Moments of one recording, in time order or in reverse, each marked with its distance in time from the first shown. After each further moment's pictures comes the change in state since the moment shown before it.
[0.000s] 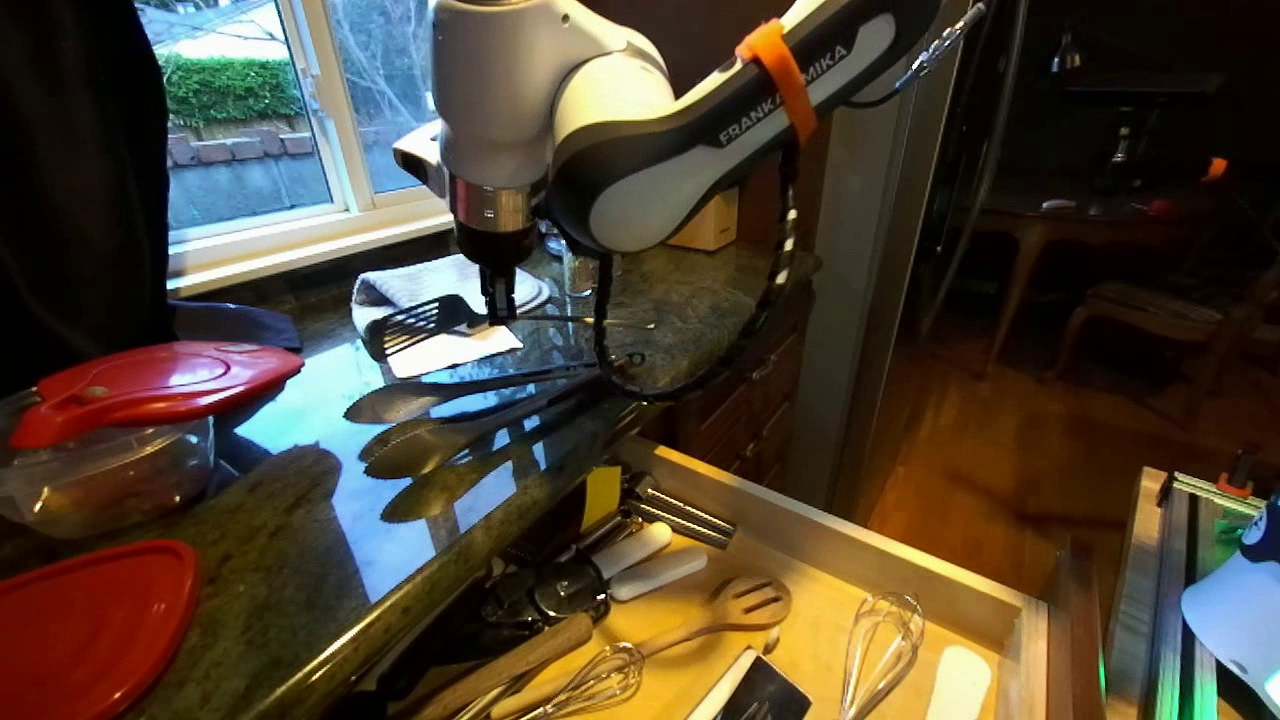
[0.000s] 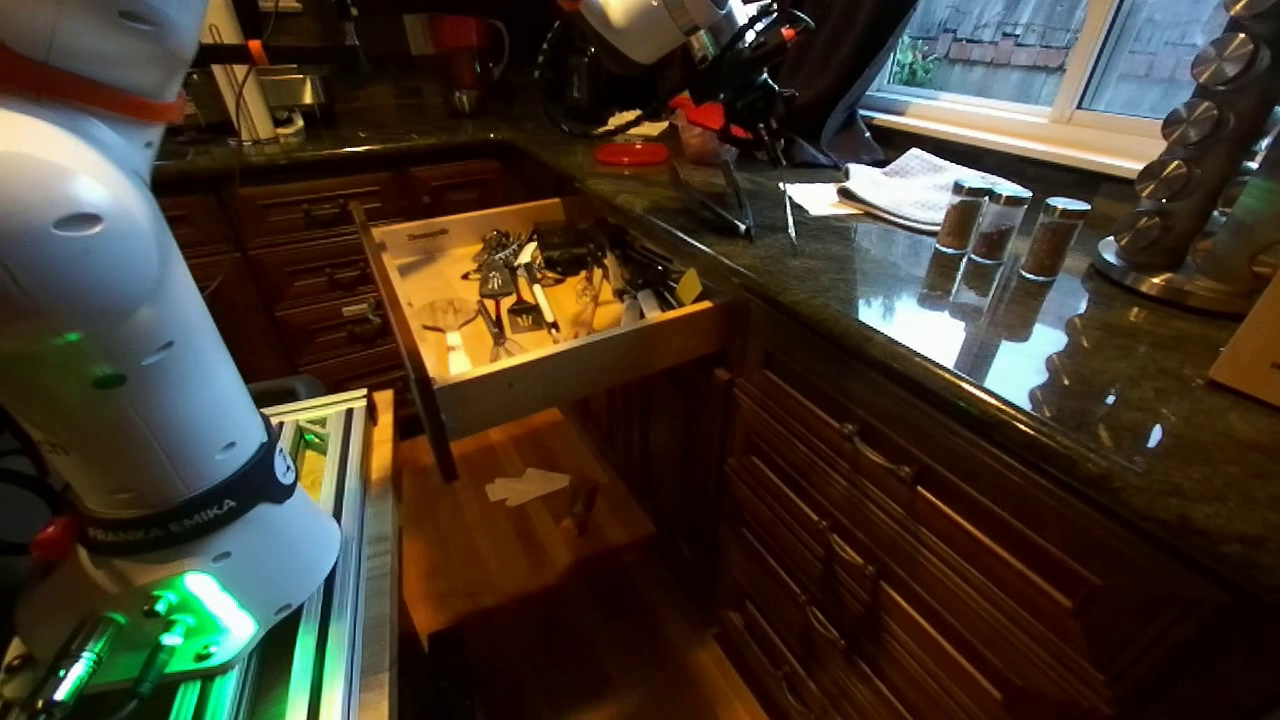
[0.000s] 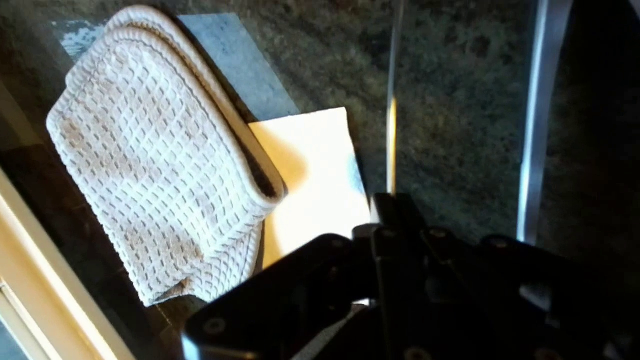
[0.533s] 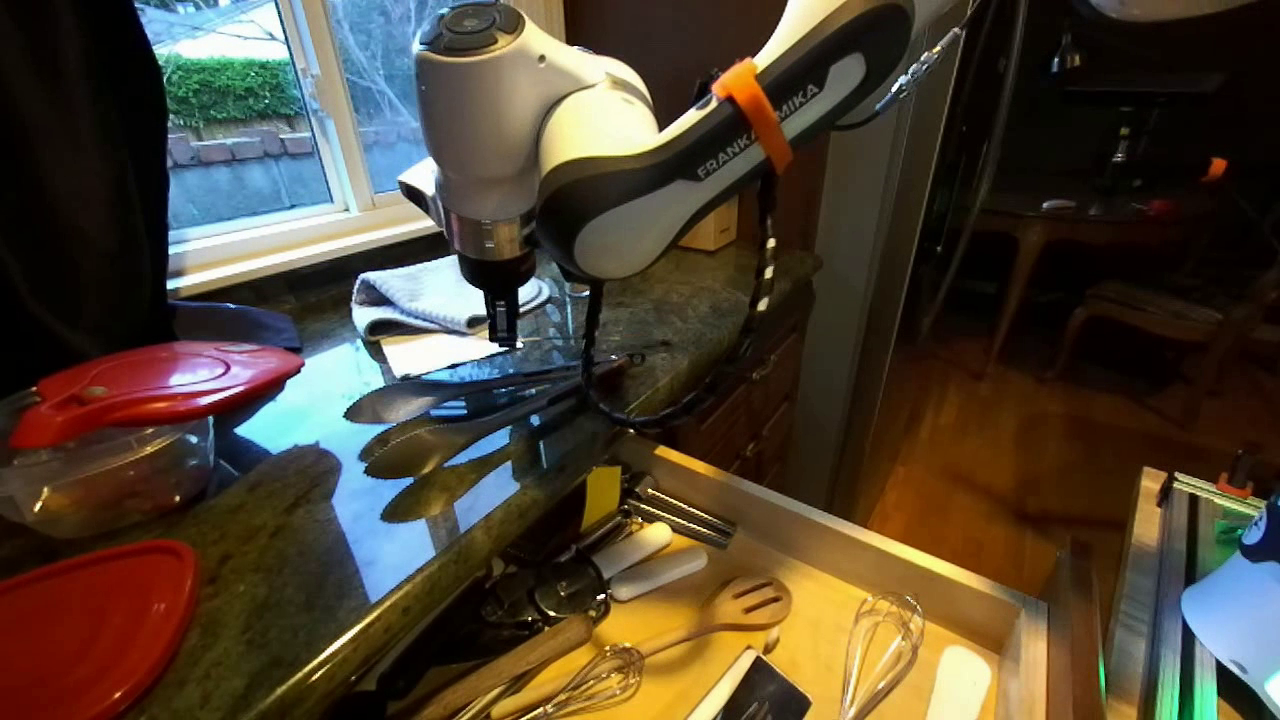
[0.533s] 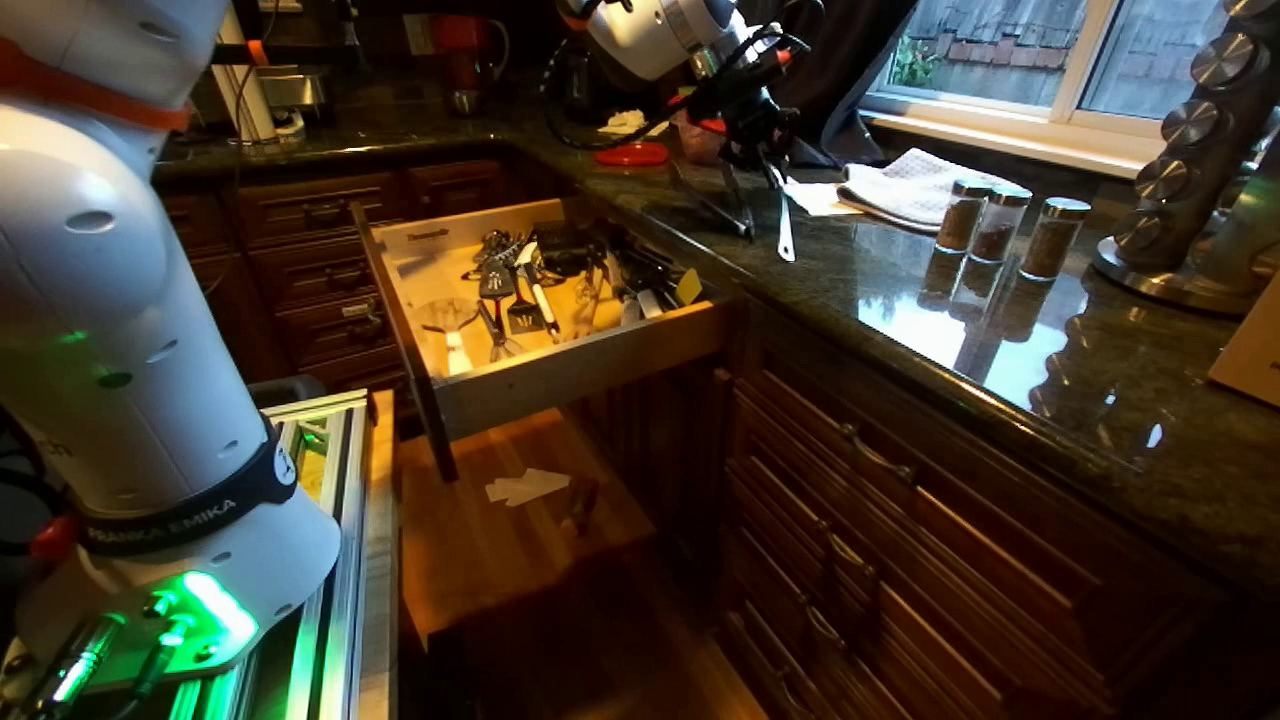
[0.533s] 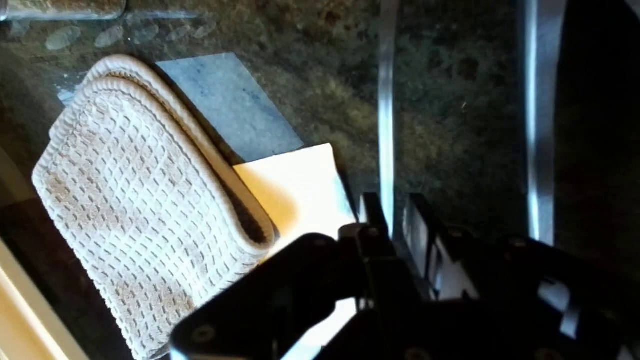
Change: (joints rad) arm 0.035 0.060 -0.033 0.052 0.000 -0.064 0.084
